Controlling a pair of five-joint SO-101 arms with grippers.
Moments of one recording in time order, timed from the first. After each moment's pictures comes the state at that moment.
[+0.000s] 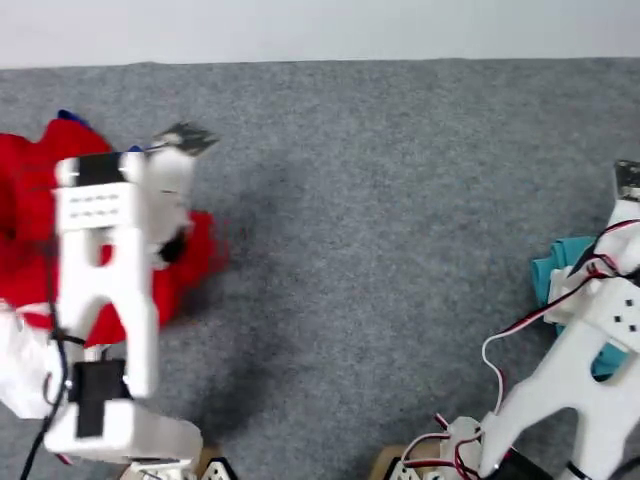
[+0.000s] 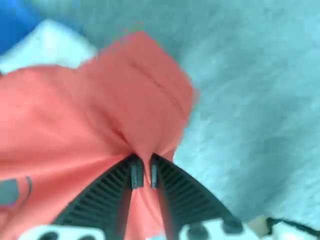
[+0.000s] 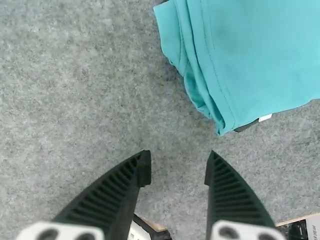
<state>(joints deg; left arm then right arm) -3.8 -0.4 0.9 98.8 -26.5 33.2 -26.9 10.2 100.5 21.8</state>
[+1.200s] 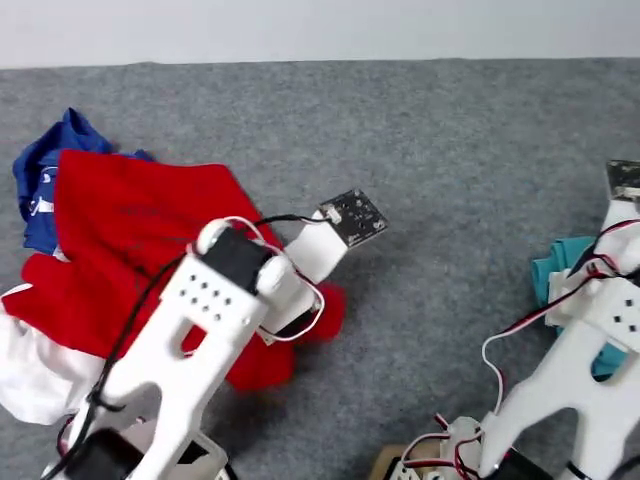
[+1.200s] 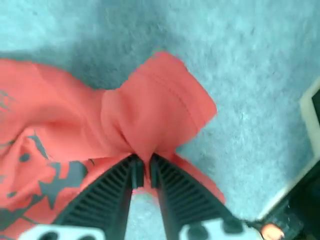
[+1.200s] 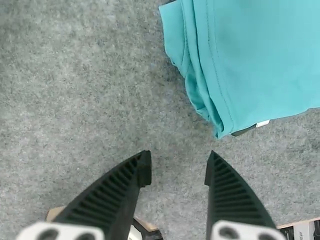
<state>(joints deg) 30.5 -21.1 15.7 97.5 -11.3 33.2 -26.9 10.5 100.5 25.4</state>
